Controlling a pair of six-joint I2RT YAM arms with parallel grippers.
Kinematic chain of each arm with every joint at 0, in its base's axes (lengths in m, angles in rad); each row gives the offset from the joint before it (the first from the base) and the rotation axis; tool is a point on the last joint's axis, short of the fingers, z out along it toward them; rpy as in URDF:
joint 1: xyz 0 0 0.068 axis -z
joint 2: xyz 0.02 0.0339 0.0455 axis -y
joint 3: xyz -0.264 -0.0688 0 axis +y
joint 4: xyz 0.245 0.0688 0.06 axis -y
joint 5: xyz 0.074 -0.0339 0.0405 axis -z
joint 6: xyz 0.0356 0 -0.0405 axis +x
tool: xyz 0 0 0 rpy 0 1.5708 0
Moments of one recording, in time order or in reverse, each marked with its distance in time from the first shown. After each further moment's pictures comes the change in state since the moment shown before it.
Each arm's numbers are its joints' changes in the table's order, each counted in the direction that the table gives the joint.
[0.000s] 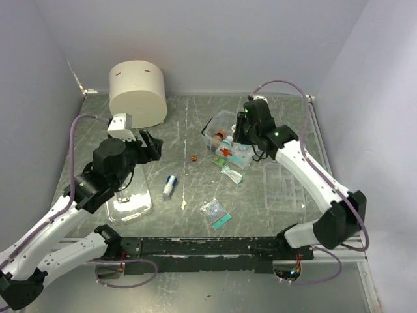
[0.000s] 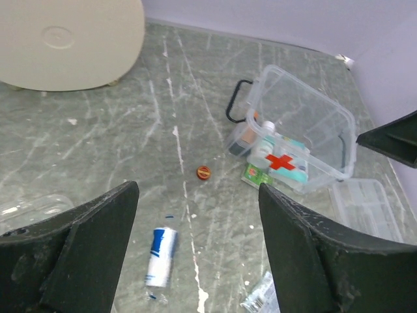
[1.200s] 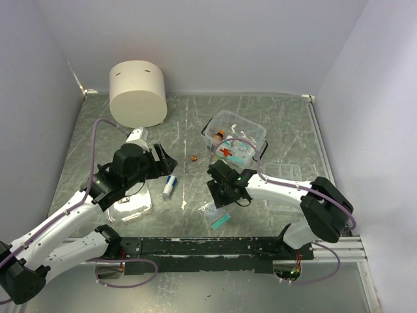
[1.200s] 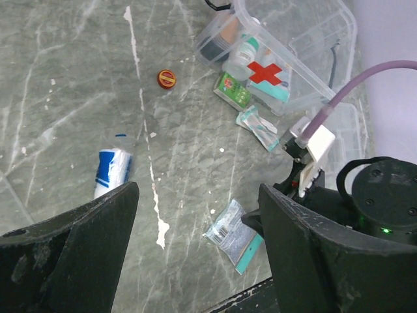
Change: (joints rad) left arm -0.002 -0.066 0.146 -0.020 0.281 -0.244; right arm -0.412 -0.042 0.539 0.144 -0.137 -0.010
